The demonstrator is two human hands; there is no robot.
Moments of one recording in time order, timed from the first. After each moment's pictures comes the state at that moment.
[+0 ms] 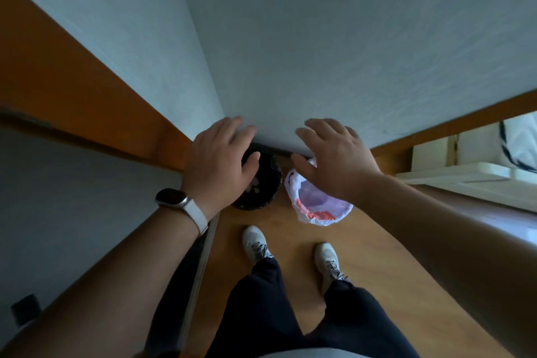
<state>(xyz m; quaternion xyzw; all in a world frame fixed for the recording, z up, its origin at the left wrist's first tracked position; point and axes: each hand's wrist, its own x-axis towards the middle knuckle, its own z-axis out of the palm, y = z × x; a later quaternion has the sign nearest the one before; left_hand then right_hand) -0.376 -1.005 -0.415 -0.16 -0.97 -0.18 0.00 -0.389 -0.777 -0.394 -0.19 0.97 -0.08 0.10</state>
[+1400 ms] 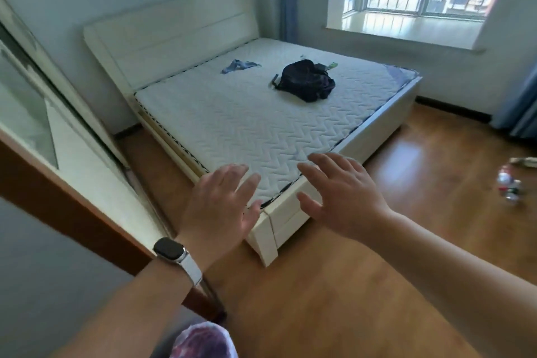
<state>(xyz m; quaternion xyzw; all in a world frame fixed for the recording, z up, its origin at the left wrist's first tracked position) -0.206 -0.397 -0.140 -0.65 -0.72 -0.10 0.22 -0.015 -0.247 -0.149 0.25 0.94 0.02 -0.25</state>
